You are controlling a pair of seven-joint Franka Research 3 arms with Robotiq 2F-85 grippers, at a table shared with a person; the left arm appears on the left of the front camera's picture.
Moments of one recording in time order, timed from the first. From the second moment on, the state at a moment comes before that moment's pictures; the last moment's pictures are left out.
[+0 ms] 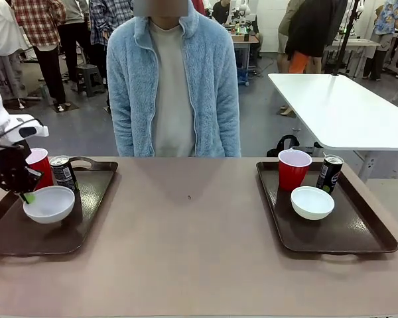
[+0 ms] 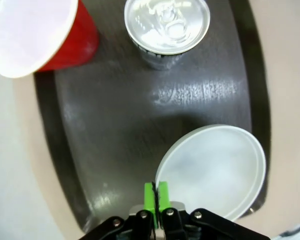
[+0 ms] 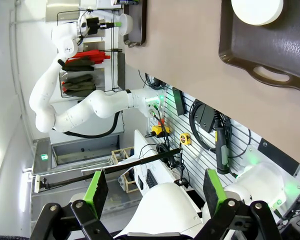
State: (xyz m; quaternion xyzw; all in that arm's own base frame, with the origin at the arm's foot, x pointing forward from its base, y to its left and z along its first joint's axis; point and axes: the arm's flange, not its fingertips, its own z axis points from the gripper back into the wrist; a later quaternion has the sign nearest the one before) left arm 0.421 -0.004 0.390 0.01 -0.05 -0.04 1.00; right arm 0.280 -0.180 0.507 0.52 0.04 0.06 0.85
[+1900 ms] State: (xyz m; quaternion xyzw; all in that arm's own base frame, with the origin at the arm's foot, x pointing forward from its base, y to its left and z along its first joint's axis) left arm 0.419 -0.047 0.496 -0.03 -0.07 -0.06 0.99; right arm 0.279 -0.181 0.507 0.52 0.04 0.06 0.85
